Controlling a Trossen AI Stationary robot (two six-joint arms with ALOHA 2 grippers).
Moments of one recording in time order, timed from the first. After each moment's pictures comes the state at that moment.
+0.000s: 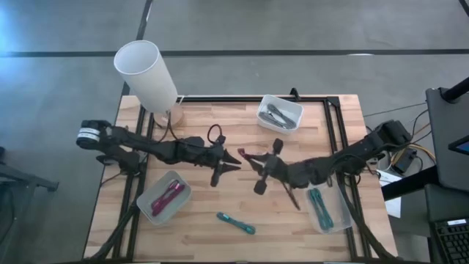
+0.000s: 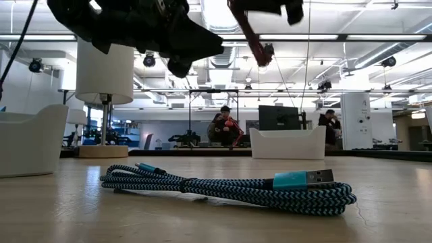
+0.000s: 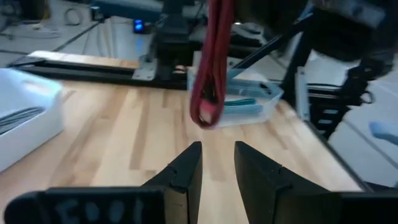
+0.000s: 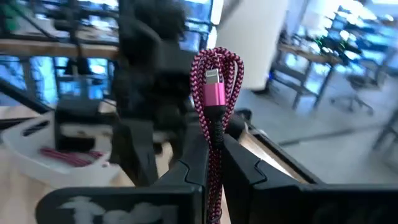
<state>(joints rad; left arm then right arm) -0.03 1.45 0.70 0.60 0.12 -0.14 0.36 1.48 0.88 0.49 0.81 -0.01</state>
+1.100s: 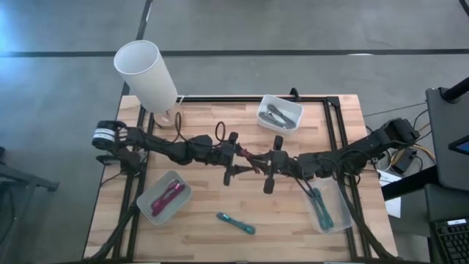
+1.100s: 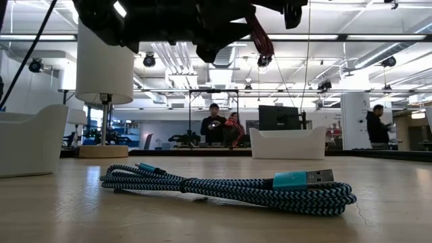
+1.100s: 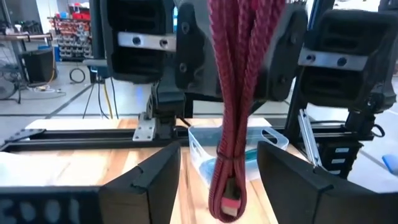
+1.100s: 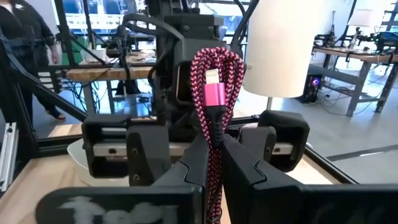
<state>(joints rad) -0.02 1.62 0.85 0.82 0.13 -0.05 0.31 1.38 0.77 0.59 0.57 0.04</state>
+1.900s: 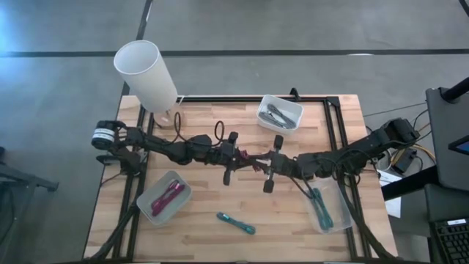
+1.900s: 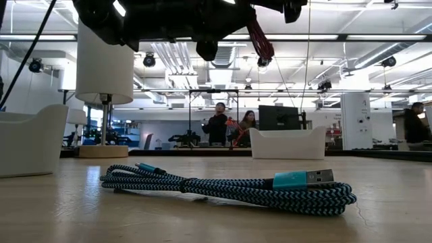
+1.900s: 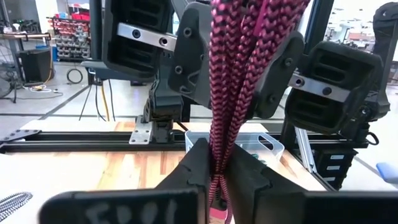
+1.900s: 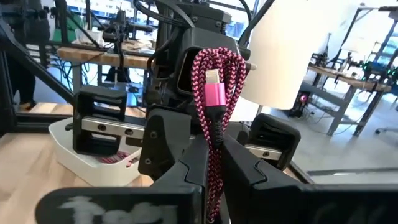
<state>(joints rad) -0.02 1.62 0.85 0.83 0.13 -0.08 0.31 1.38 0.77 0.58 0.57 -0.11</state>
